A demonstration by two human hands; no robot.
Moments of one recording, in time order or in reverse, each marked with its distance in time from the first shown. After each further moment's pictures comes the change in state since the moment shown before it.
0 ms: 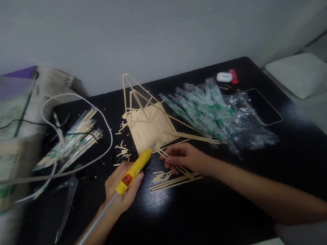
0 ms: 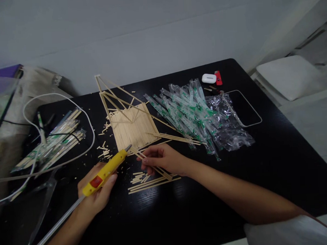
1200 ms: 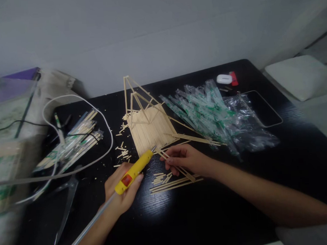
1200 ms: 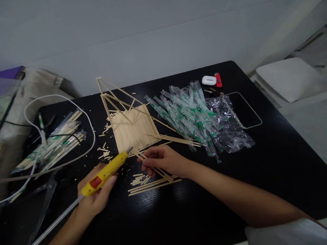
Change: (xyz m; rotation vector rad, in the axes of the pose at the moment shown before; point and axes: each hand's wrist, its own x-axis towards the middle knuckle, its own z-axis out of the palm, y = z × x) left_hand 0.006 0.001 -0.001 -0.027 0.011 0.056; right_hand 0.001 0.001 -0.002 0.014 -0.013 -0.008
